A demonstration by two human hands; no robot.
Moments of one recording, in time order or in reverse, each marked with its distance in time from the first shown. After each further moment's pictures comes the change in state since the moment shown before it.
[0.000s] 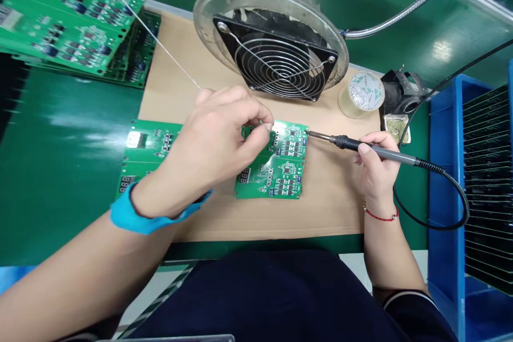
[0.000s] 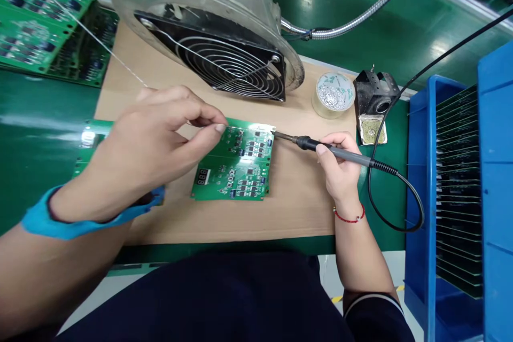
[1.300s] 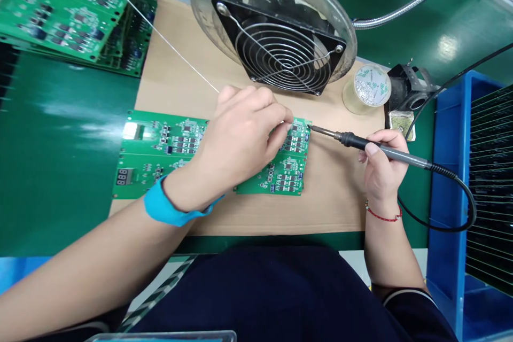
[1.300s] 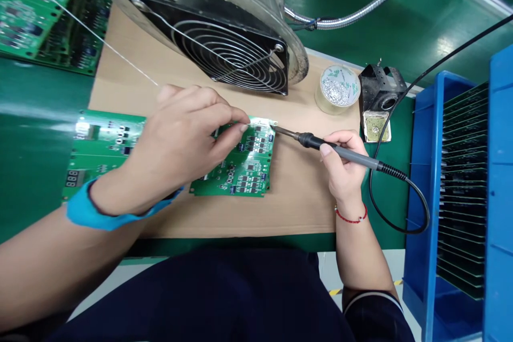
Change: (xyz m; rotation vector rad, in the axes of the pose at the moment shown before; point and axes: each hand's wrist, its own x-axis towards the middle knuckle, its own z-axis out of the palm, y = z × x) left_hand 0.003 0.001 0.021 0.352 0.194 0.367; right_hand -0.003 0.000 -0.004 0.042 -0.068 -0.131
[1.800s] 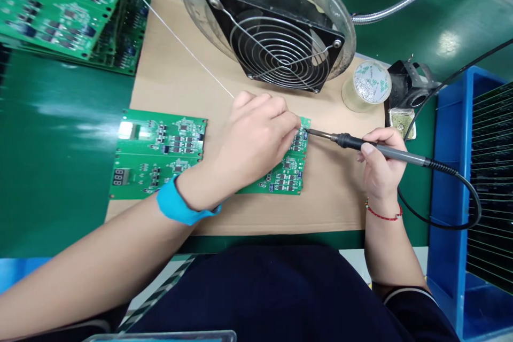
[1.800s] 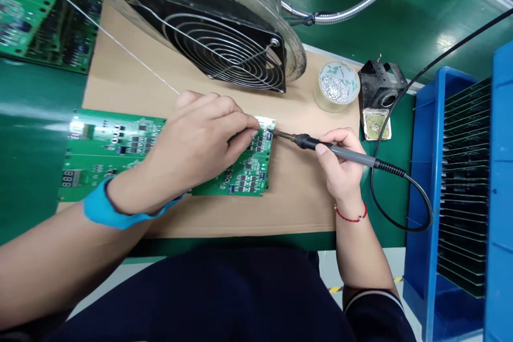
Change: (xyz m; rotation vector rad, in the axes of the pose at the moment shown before) left_hand 0.000 0.007 0.015 0.034 -0.065 0.012; right_hand -0.001 0.002 0.000 -0.076 -0.018 0.012
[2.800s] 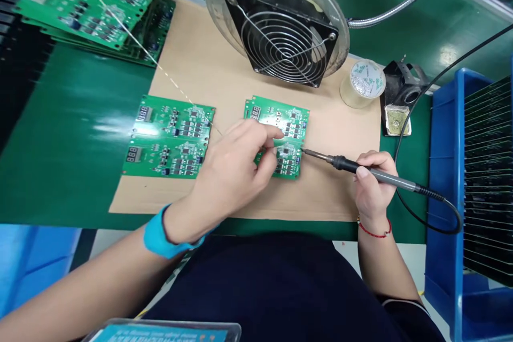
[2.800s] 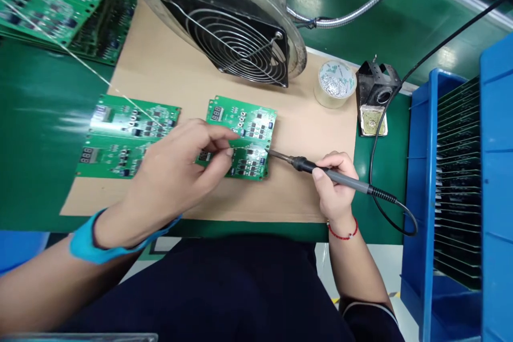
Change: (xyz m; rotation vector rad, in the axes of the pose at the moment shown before) left_hand -0.038 0.042 -0.035 -0.255 0.044 -0.258; right_hand -0.047 -0.012 -0.005 0.067 -0.003 -0.018
